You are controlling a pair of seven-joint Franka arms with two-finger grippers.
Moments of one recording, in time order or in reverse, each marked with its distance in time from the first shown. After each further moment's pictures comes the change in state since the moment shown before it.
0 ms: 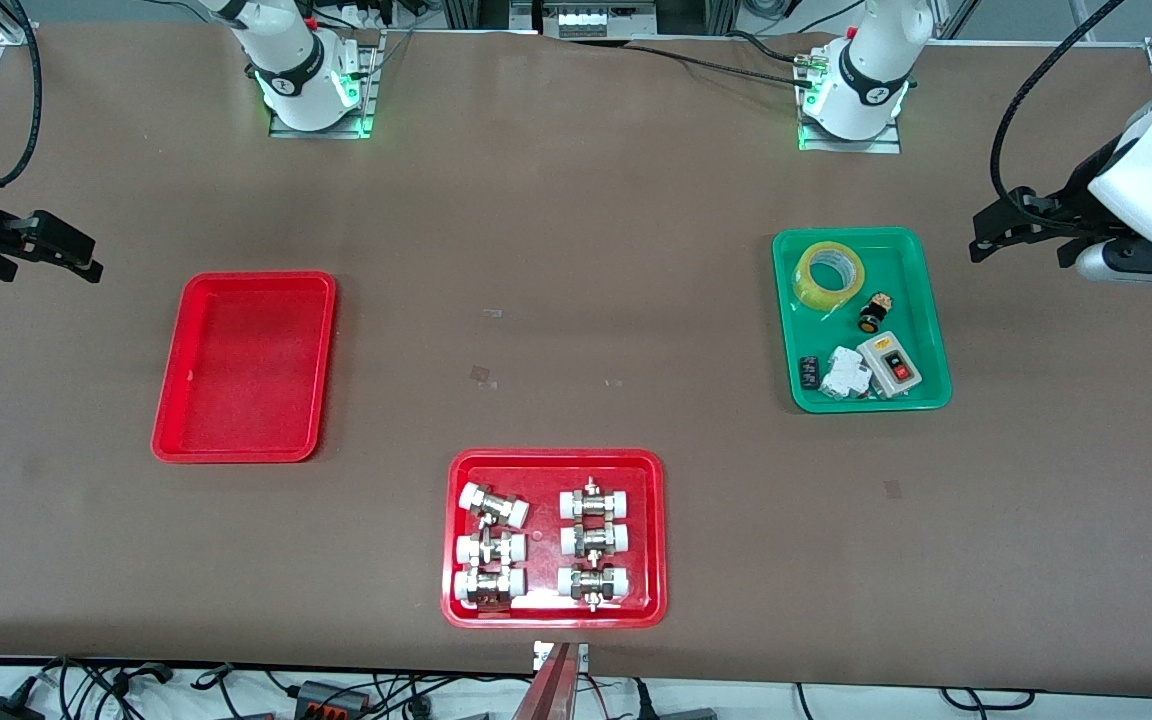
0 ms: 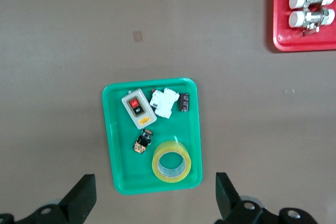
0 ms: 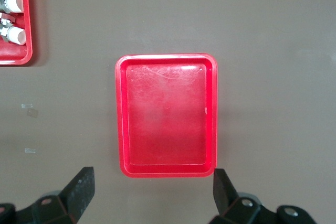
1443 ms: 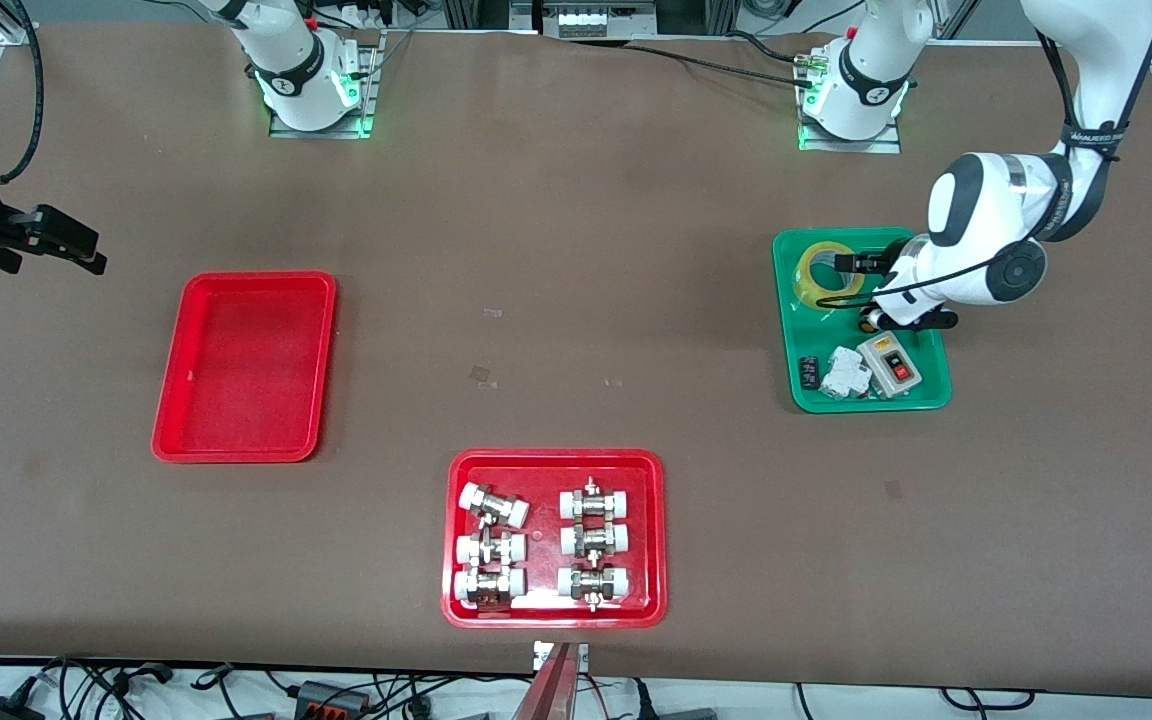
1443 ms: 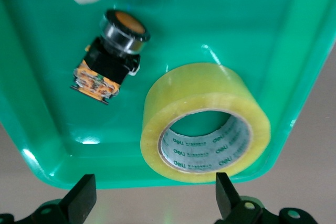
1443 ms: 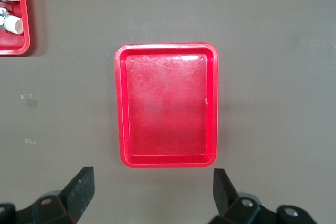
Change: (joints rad) left arm 0.034 0.148 0.001 -0.840 -0.046 0.529 0.003; right arm 0.000 0.000 0.000 0.004 0.000 -0.042 0.000
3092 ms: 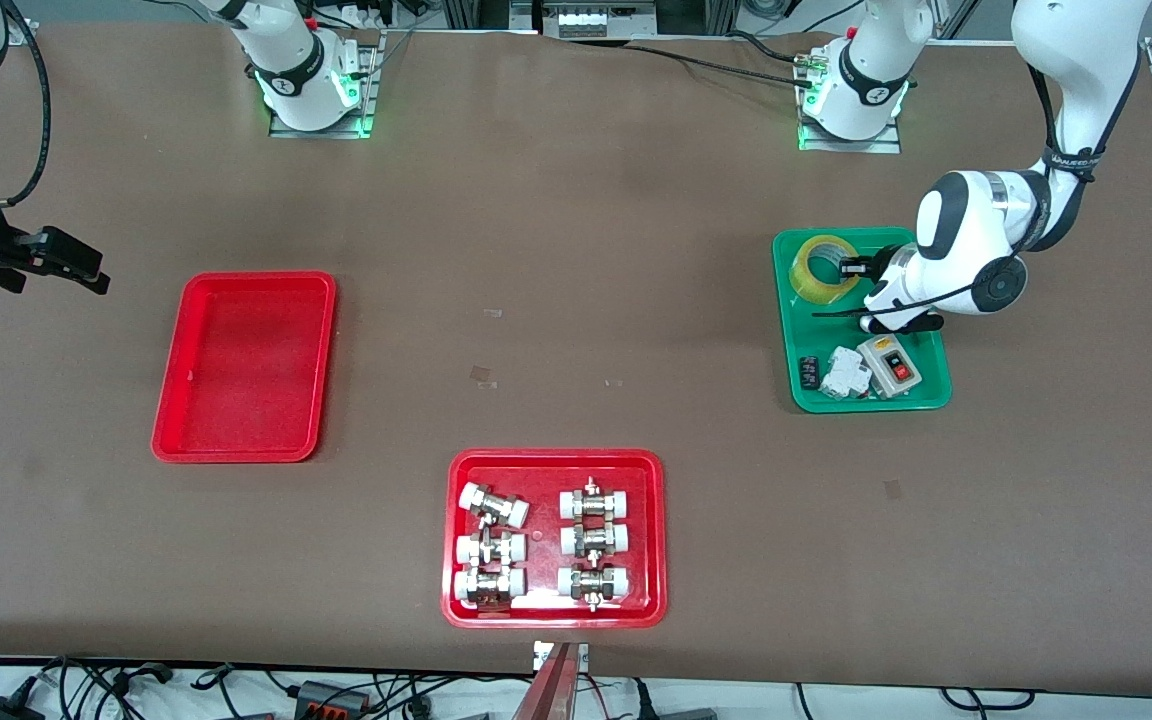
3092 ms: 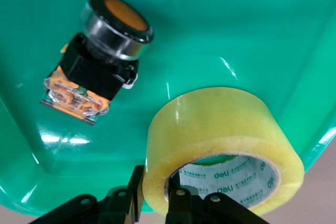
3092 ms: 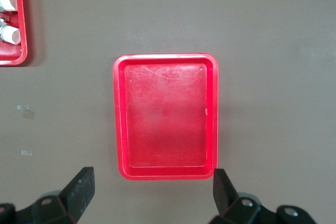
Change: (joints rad) left arm 0.024 0.082 -0.010 -0.003 -0.018 0.058 -0.001; right arm -0.002 0.031 0.001 0.000 0.000 0.054 0.000
